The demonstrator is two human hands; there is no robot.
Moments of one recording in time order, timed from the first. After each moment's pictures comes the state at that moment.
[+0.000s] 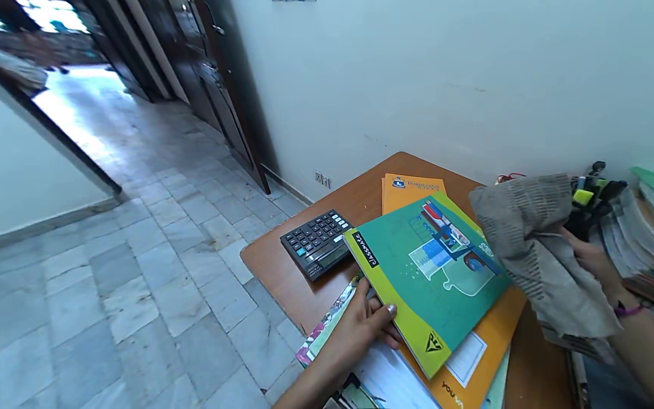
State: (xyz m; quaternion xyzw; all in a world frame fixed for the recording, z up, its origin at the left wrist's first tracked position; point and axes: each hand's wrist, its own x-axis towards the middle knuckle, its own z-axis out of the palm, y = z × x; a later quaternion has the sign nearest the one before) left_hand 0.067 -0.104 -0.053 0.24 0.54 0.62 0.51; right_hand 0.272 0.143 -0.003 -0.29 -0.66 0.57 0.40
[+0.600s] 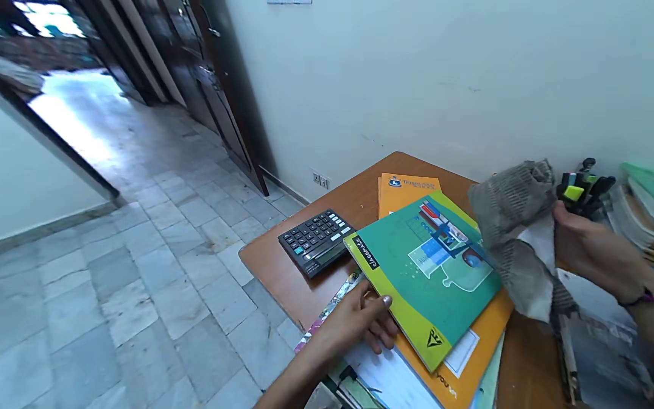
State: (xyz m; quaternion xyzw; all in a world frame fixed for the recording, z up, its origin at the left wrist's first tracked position) left_hand 0.055 -0.106 -0.047 0.28 0.61 0.51 0.54; right_hand 0.278 0.160 0.023 -0.35 -0.62 0.62 0.32
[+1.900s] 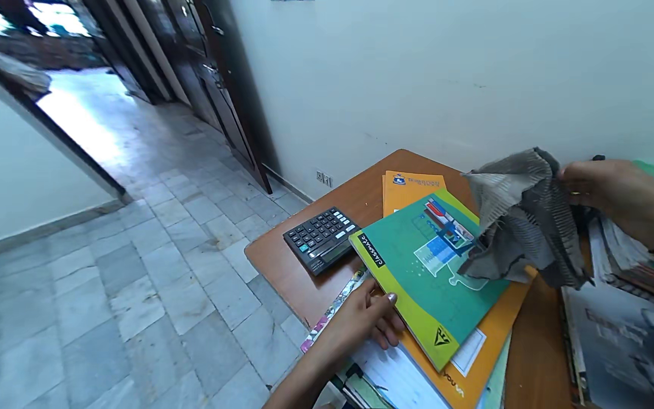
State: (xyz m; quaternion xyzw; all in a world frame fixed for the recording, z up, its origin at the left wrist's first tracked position) left_hand 0.056 -0.106 -0.049 0.27 0.60 0.53 0.53; right_hand 0.247 0.170 0.088 -0.46 -0.71 0.43 0.33
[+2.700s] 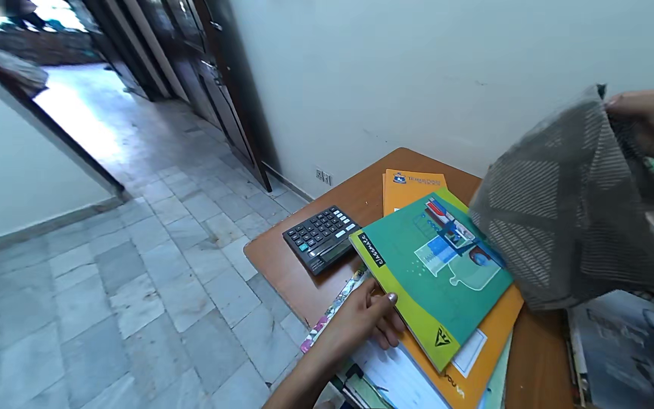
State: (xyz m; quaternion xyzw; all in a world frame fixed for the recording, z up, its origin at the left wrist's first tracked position) left_hand 0.055 -0.106 -0.051 0.27 0.59 0.54 0.53; right_hand 0.249 0.239 0.146 -0.40 -0.74 0.42 0.34
